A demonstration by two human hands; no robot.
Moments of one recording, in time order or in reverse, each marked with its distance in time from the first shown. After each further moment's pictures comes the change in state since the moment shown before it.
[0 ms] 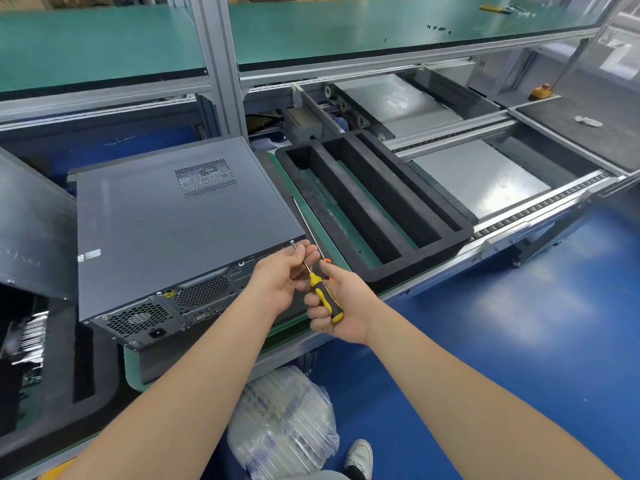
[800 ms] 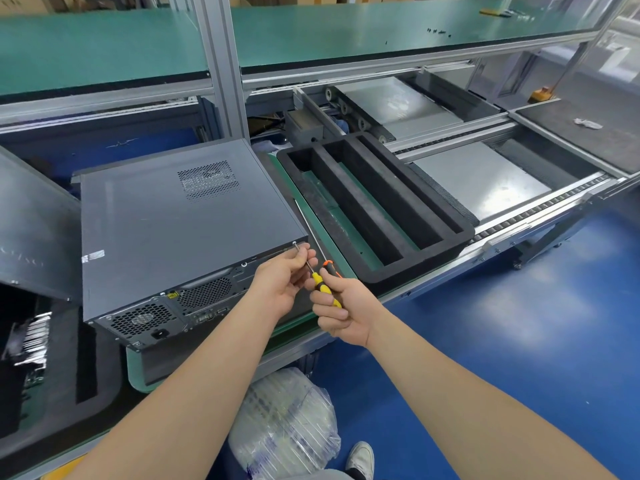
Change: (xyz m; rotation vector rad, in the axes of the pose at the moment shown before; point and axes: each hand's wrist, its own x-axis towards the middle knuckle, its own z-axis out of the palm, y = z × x) left_hand -0.001 -0.004 -0.005 0.015 0.034 0.001; right_hand 0.003 0.005 -0.011 0.144 -0.202 -0.034
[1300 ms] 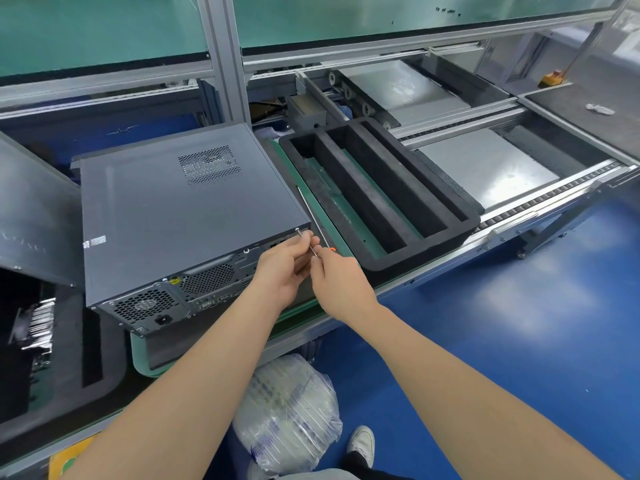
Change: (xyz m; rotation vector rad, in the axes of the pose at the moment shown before) left_hand -0.007 -0.004 -0.004 -0.043 -0.036 0.021; right_hand 0.010 0.009 0.028 -1.651 0.725 -0.546
